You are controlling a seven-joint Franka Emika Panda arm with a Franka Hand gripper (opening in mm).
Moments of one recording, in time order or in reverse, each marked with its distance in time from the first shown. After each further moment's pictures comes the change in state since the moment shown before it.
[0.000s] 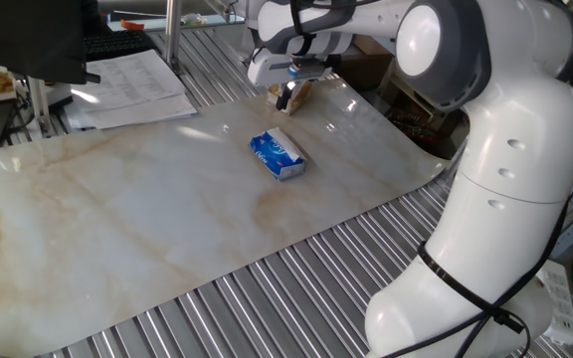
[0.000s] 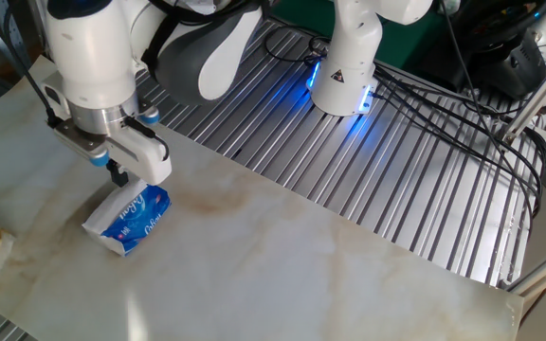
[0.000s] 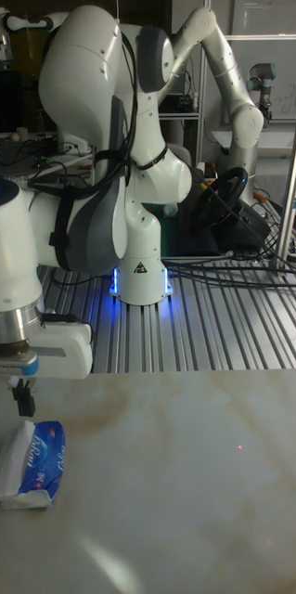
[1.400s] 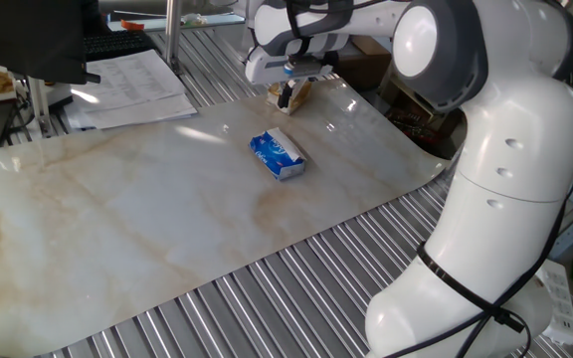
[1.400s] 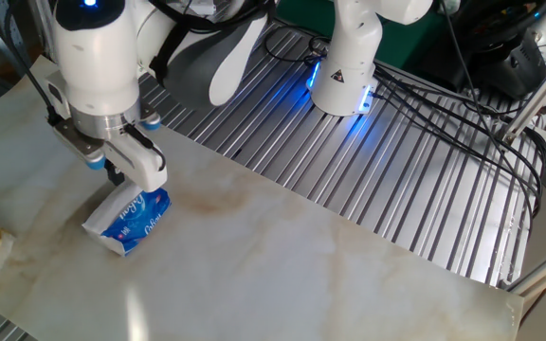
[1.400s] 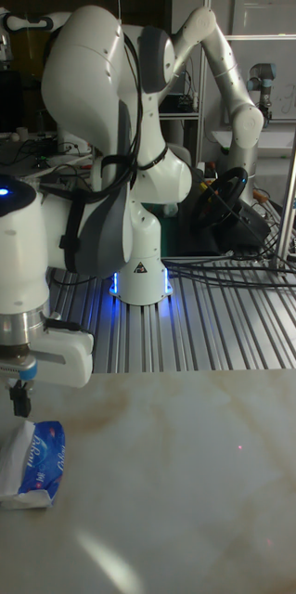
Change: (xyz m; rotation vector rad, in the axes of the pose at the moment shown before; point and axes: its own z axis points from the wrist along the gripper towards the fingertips) arm -0.003 -0.002 -0.001 0.078 0.006 0.094
